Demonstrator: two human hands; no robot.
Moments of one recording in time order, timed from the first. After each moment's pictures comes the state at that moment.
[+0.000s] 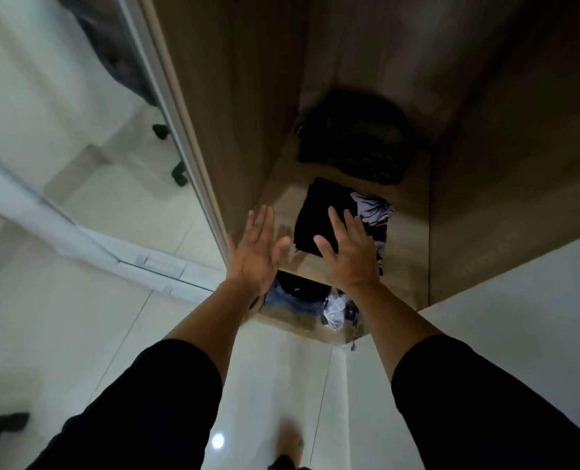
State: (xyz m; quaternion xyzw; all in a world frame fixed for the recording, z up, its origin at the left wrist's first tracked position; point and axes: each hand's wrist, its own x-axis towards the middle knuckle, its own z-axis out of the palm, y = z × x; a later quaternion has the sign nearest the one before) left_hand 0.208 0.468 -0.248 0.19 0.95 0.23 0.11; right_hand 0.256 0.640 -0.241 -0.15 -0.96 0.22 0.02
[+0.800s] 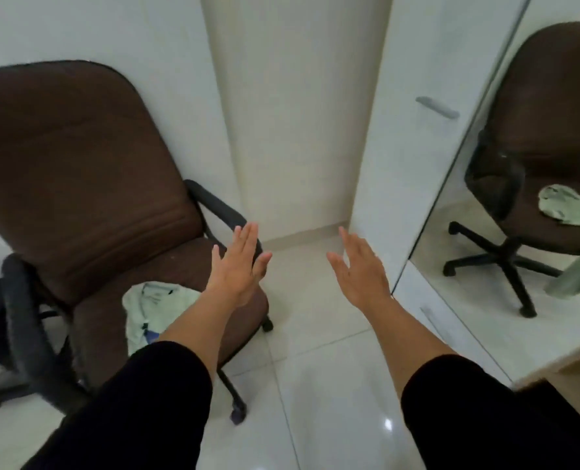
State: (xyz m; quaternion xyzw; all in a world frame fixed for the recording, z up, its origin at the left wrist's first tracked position) left_hand 0.509 -0.078 -0.076 -0.27 0.95 0.14 -0.07; right_hand 0.372 0.106 -0.082 0.32 -0.90 0.30 -0.07
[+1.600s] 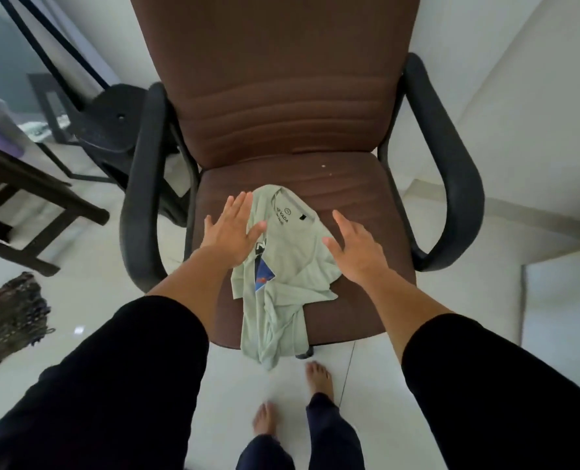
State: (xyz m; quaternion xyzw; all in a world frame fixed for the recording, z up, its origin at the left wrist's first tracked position) left_hand 0.658 -0.369 -0.268 -0.60 0.77 0.21 0.07; right_hand 0.437 -0.293 -0.282 0.57 -0.76 0.07 -0.31
